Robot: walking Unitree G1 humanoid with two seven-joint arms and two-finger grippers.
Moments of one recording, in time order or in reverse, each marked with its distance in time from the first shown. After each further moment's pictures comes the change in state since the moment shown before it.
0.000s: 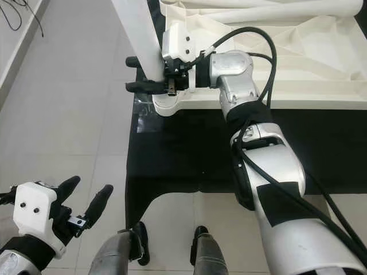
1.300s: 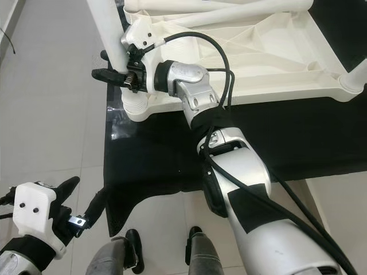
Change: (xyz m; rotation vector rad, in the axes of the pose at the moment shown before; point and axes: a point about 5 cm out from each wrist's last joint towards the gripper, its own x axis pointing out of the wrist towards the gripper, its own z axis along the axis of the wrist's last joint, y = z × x) left arm -0.002 -0.002 0.001 -0.015 0.000 0.008; right arm 0.063 0.003 -0.024 0.354 -0.060 -0.372
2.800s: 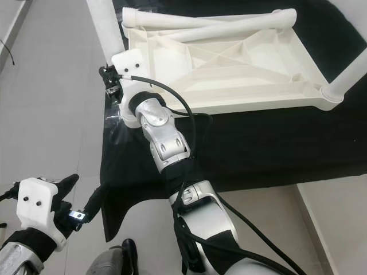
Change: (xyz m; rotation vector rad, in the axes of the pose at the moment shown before) left arm 0.014 0.009 -0.006 0.007 -0.005 0.000; right arm 0.023 0.047 -0.029 0.078 0.034 -0.617
